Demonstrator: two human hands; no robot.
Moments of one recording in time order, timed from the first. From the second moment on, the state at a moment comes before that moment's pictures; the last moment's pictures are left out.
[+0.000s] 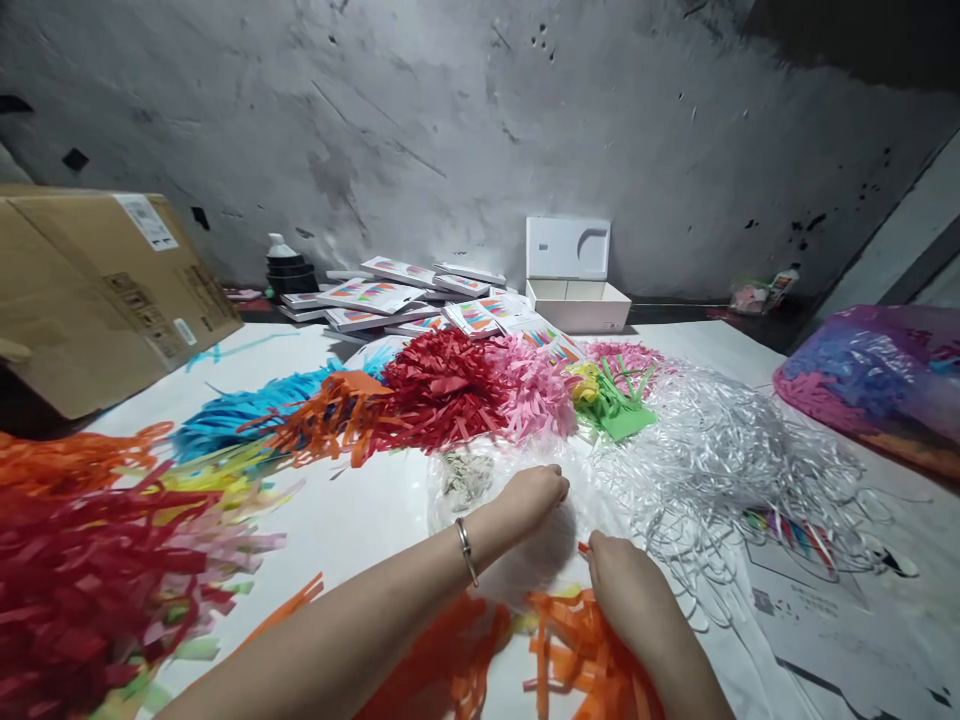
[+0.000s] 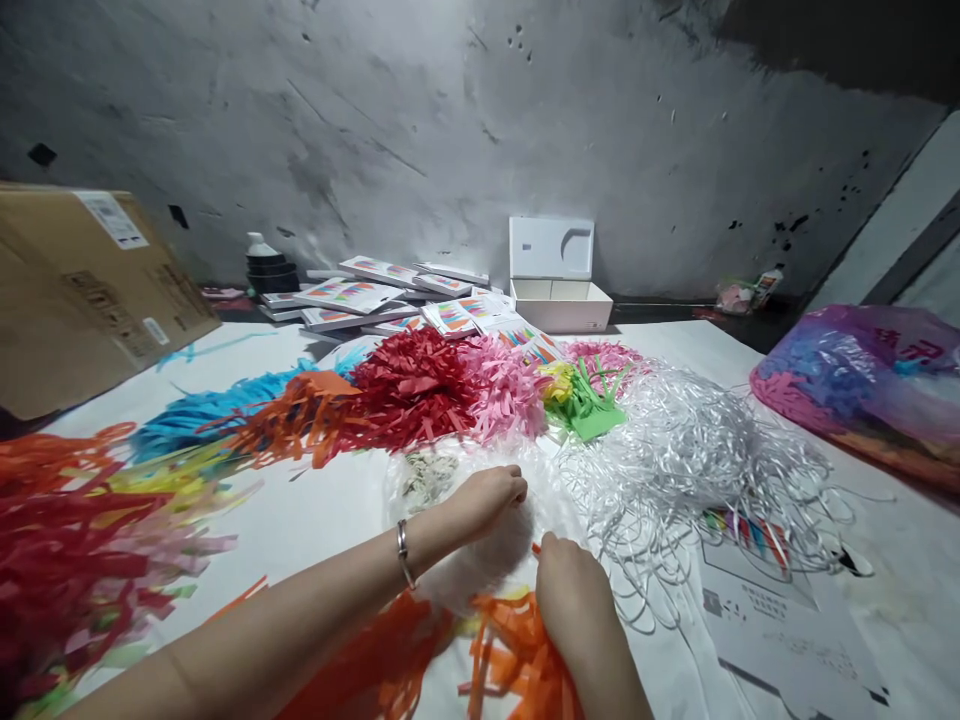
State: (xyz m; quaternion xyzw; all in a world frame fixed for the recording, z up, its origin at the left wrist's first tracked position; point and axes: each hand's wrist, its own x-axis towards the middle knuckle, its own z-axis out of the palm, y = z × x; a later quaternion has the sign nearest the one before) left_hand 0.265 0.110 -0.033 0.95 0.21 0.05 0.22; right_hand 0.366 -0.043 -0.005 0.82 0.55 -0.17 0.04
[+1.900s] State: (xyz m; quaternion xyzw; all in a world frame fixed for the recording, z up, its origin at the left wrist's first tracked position) left_hand 0.020 -0.062 0.023 0.47 0.23 0.46 0.71; right_hand 0.195 -0.111 0.045 0.45 0.85 0.03 -0.26
